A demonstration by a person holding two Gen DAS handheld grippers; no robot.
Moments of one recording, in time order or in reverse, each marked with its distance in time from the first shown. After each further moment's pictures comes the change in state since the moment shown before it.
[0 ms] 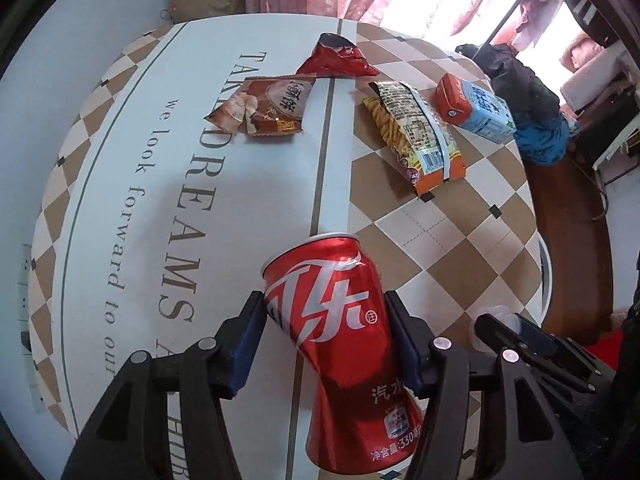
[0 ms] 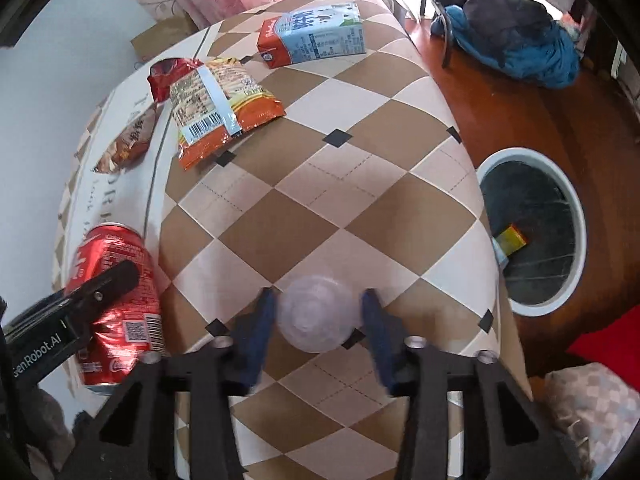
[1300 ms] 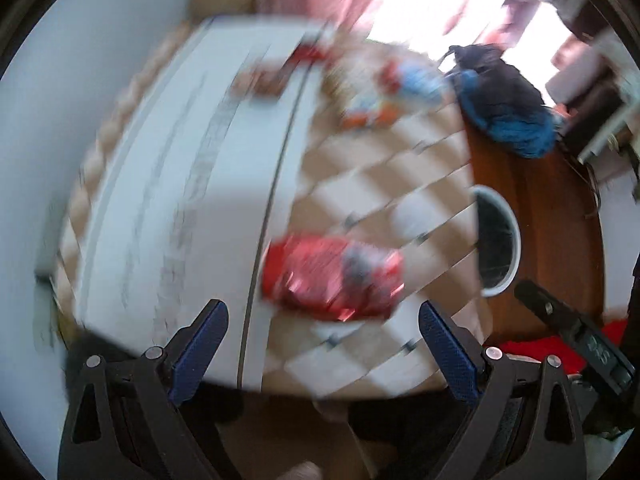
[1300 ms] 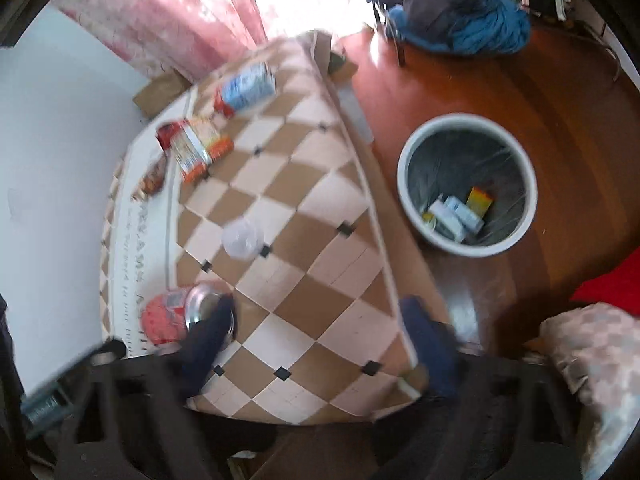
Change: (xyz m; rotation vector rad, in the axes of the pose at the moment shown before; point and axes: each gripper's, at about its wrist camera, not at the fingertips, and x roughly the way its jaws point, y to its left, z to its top) left arm -0.089 -0.042 -0.099 -0.091 0.041 -0.007; right arm -0.097 -0.105 -0.075 0.187 -0.062 0.128
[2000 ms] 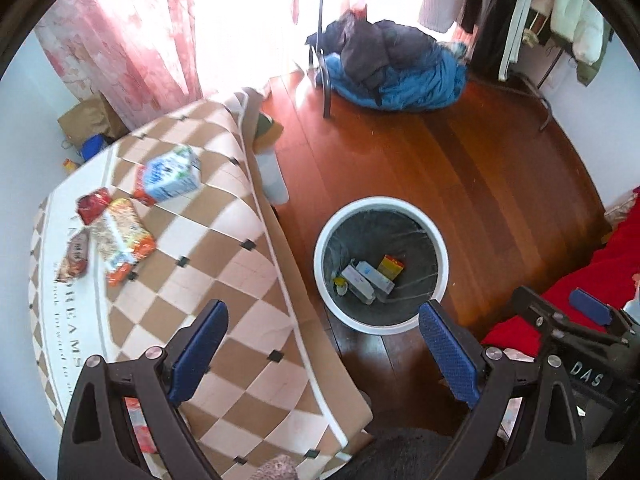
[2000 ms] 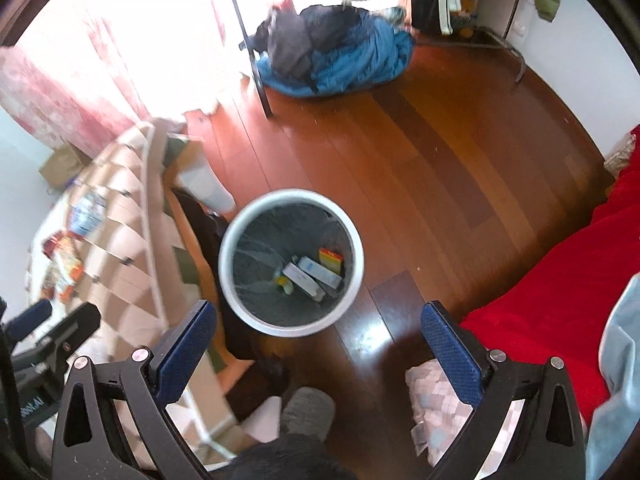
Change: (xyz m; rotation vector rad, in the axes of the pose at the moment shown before) left arm 0.017 -0.276 0.053 0.486 -0.112 -0.008; right arm -0.096 -0.173 0.095 0.150 -0.146 -0.287
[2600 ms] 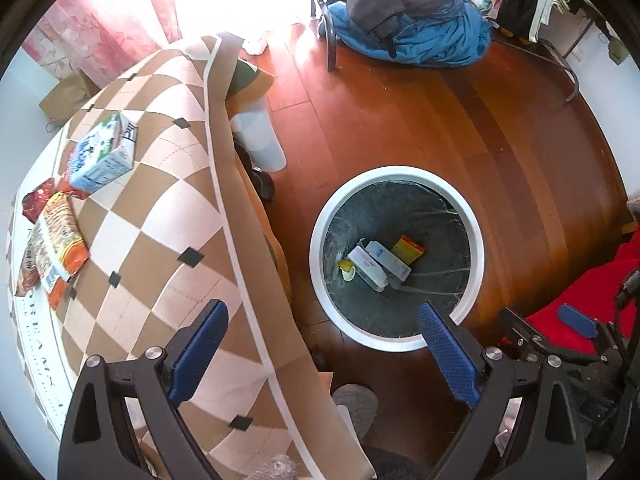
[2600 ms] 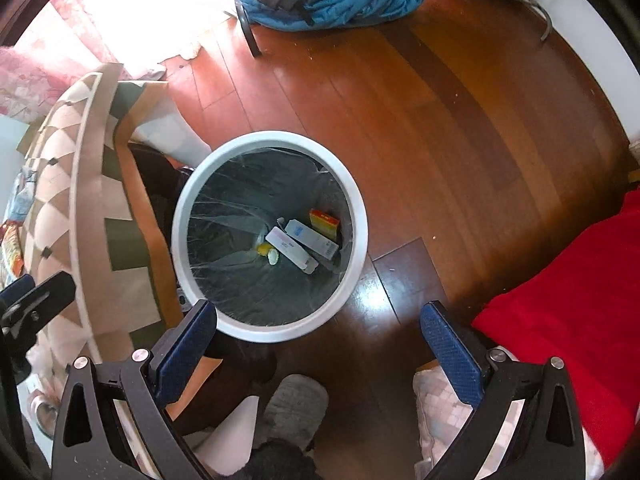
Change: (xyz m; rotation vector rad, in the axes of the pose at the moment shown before) left arm 0.115 -0.018 0.022 0.004 0.164 0.040; right arm 0.150 -0.025 0.003 -0.016 0.209 -0.004
